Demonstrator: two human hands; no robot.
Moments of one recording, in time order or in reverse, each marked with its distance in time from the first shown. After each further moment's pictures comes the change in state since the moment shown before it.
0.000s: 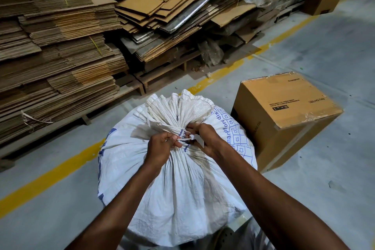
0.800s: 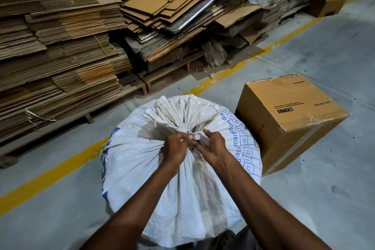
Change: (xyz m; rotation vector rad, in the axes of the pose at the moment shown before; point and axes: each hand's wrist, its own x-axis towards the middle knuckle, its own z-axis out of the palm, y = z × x) left_hand 0.008 -0.006 0.038 0.119 0.039 -0.079; right_hand 0.002 0.022 -0.010 0.459 0.269 0.014
